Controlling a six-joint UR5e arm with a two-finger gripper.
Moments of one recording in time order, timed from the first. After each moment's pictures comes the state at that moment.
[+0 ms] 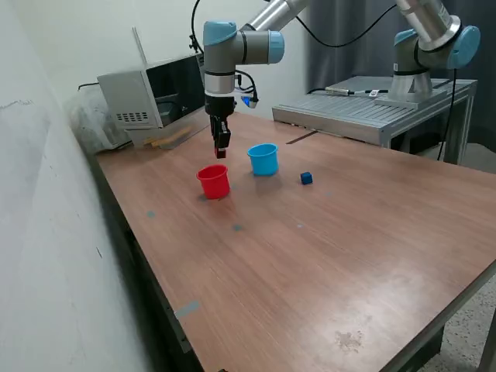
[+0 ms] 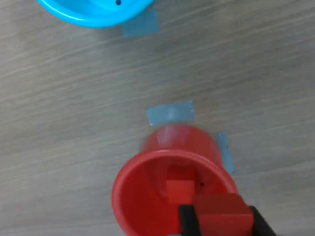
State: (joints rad) arm -0.18 -0.81 1.27 -2.22 -1.74 3.22
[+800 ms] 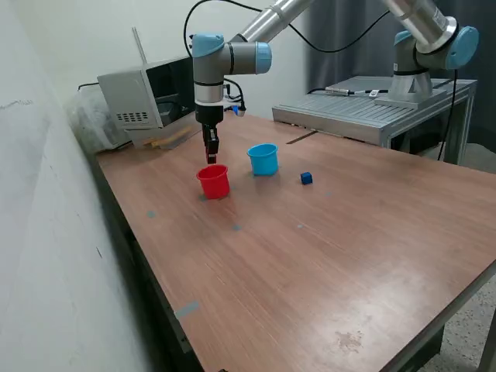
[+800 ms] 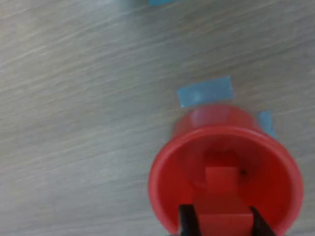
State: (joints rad) arm -0.22 -0.75 1.20 -2.22 -1.74 3.22
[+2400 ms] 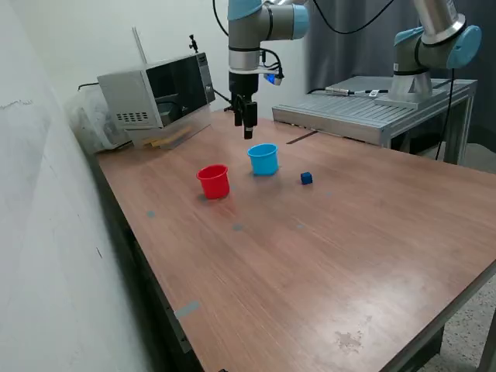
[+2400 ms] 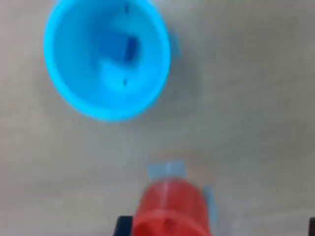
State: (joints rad) arm -0.16 -1.02 1.50 -2.21 -1.73 3.24
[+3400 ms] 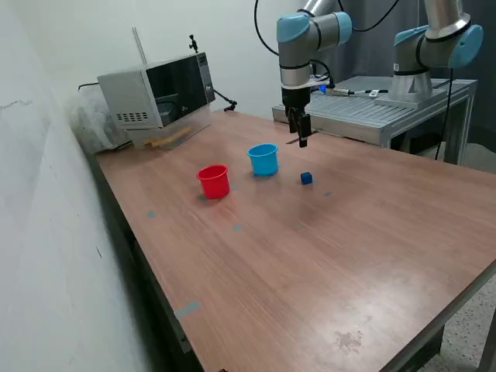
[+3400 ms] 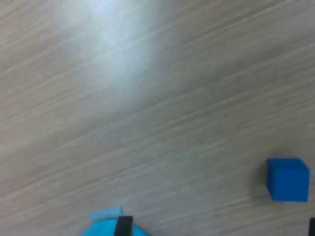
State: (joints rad) arm -0.10 -1.14 1.83 -2.24 -1.72 3.45
